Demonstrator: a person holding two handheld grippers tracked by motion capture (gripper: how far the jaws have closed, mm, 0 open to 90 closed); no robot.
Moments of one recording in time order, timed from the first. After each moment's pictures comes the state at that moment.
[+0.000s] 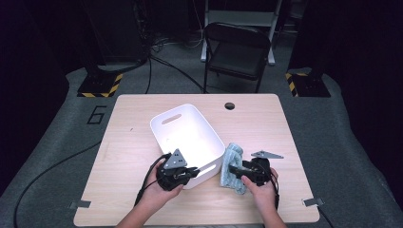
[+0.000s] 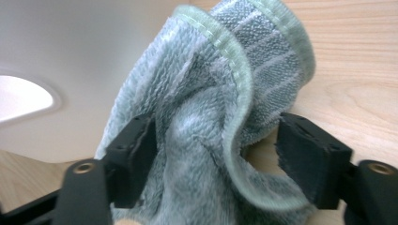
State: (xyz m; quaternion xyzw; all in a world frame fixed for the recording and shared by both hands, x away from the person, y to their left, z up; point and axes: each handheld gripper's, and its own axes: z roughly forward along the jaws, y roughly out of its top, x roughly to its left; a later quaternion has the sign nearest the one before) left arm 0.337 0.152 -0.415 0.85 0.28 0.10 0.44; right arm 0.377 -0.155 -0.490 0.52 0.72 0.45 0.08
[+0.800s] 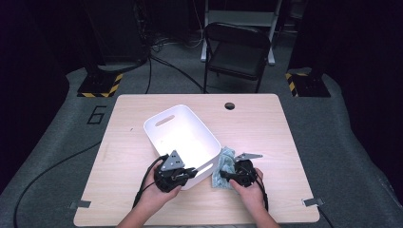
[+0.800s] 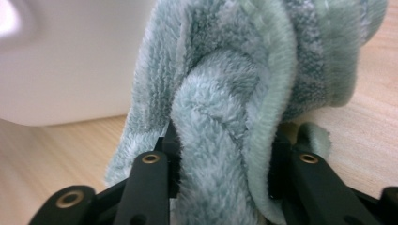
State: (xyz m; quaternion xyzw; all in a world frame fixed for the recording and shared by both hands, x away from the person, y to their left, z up) left arm 0.334 0.157 -0.417 0.84 0.28 0.11 0.44; right arm 0.385 -0.116 -0.510 0.48 0.78 0.39 0.06
